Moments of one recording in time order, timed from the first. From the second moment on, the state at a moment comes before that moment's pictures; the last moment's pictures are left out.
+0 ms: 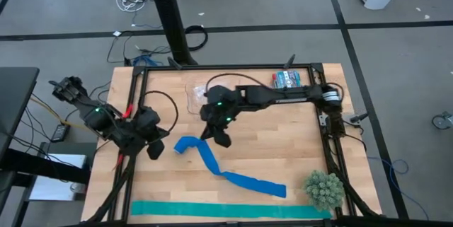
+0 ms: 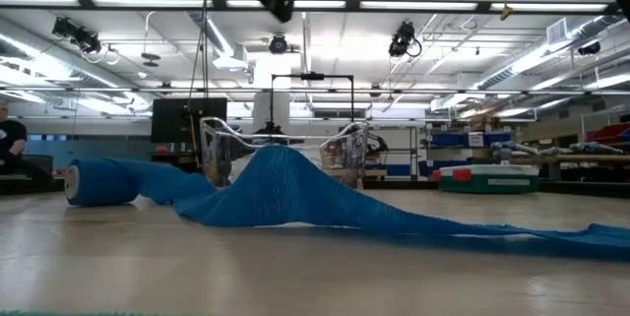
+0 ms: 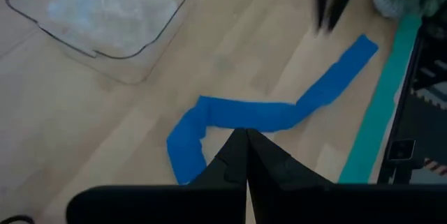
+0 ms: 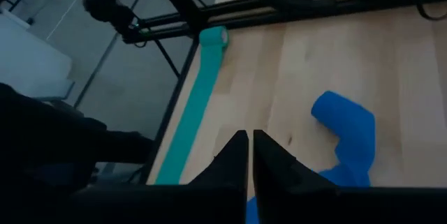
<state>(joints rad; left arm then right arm) -0.65 1.02 1.21 -1.20 -0.59 -1.16 0.00 2.02 1.90 -0.53 -0.49 0.15</state>
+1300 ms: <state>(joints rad) -0.69 0.96 1.21 -0.99 -0.09 -1.32 0.05 2.41 1.93 -0.16 -0.17 -0.23</state>
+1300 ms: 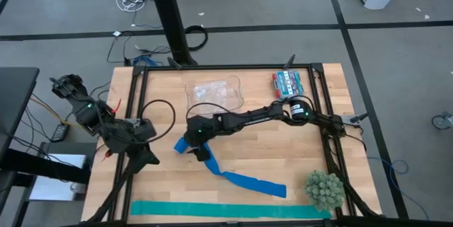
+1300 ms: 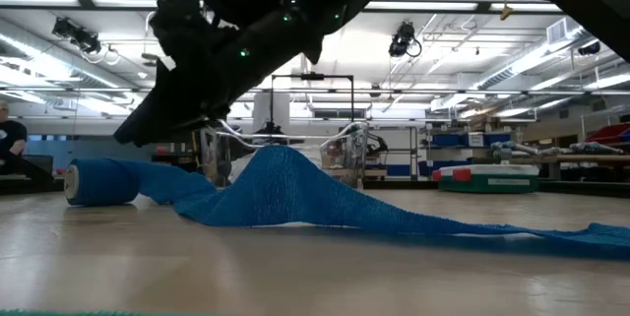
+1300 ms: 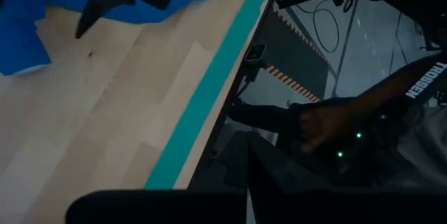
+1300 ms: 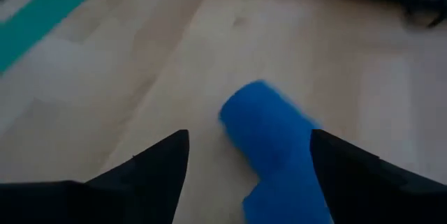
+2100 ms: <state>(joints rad) -0.69 0.96 1.21 -0.99 -0.08 -1.35 0.04 2.45 1.93 -0.35 -0.08 -0.16</state>
